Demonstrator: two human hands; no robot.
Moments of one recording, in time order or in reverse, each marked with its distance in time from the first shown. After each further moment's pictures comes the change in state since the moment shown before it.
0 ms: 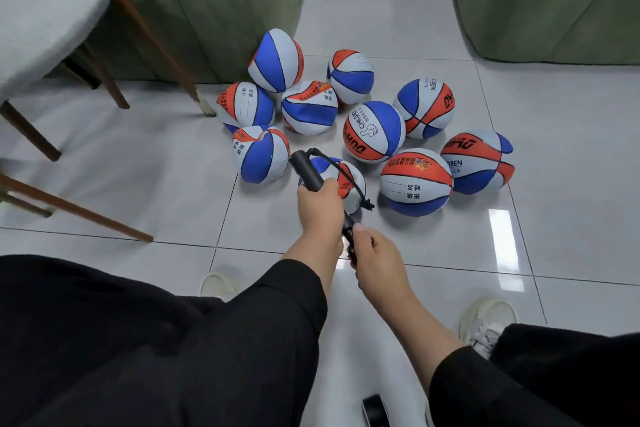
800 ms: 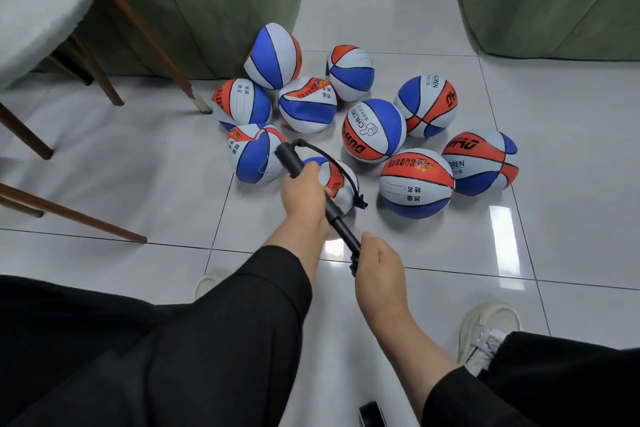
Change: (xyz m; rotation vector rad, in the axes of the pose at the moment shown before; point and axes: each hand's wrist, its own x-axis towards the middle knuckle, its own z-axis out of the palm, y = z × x) left_hand 0.012 0.033 0.002 -0.041 -0.005 -0.079; right_hand -0.002 -0.002 0.006 0.103 0.158 0.001
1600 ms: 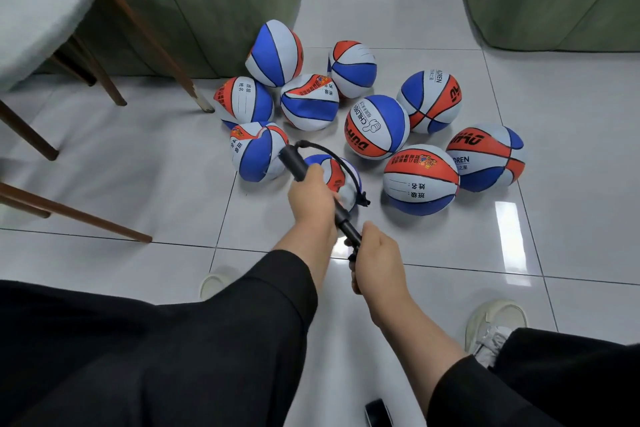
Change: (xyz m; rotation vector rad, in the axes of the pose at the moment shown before) left_hand 0.007 -0.016 0.002 -0.009 0.015 -0.022; right_hand 0.014 -0.012 0.010 0.048 -0.087 0.145
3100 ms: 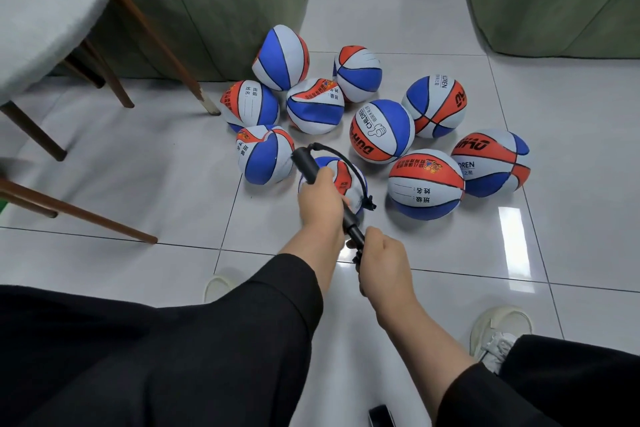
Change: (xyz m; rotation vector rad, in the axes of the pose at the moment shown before) left_hand -0.010 0.003 -0.001 0.043 -0.050 -0.006; right_hand -0.005 -0.005 -0.004 -0.048 0.001 -0.007
